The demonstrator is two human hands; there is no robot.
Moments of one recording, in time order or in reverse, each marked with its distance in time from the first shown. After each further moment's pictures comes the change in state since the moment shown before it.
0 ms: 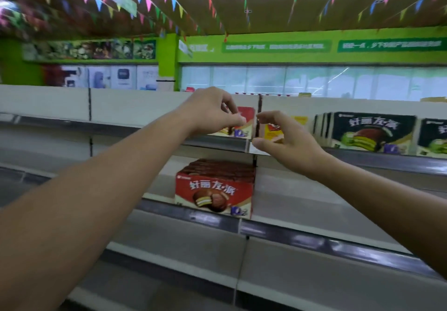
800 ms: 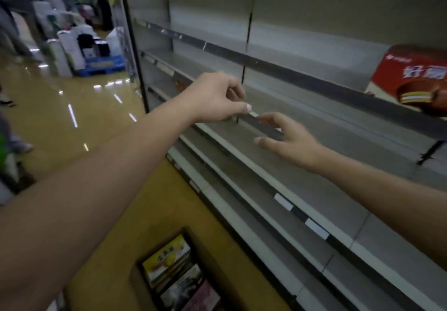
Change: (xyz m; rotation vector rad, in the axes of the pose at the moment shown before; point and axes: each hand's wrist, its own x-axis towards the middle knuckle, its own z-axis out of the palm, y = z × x) left_hand -0.328 -0.239 -0.075 0.118 -0.153 -0.626; right_hand -0.119 -0.184 0.347 0.367 -0.752 -0.084
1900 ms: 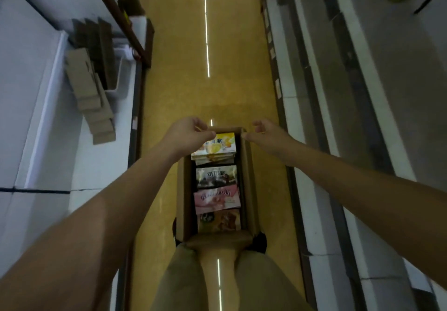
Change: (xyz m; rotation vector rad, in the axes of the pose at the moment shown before) left_hand -0.129 -0.268 0.280 -0.387 0.089 -1.308; right_hand 0.113 0.148 0.363 0.281 -0.928 0.217
